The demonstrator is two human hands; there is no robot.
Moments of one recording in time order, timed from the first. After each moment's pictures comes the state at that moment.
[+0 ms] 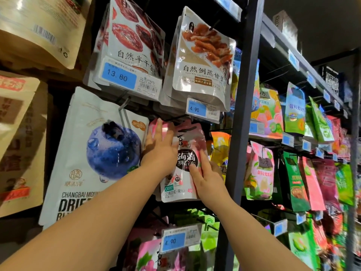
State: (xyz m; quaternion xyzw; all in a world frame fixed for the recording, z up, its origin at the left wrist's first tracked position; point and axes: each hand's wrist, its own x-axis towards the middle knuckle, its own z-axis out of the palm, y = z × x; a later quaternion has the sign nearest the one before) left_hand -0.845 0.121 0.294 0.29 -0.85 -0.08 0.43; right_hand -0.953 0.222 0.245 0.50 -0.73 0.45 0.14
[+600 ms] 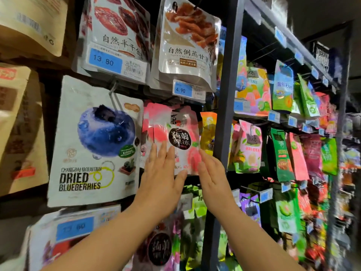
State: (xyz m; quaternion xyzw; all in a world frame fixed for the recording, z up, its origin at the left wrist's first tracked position) left_hand -0.813 0.188 0.195 0.20 -0.86 -0.08 0.46; right_hand -0.936 0.274 0.189 0.54 -0.61 0.55 0.17
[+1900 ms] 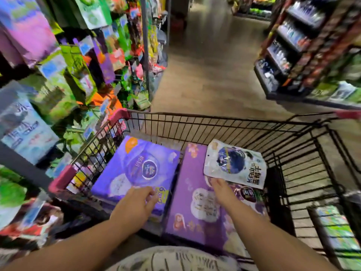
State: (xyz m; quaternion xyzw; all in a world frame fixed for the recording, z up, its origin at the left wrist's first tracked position) left_hand -0.849 0.488 -0.265 -0.12 -0.95 -0.26 -0.09; right_hand -0.867 0.774 -0.282 -0.25 -0.86 0.42 -0.14
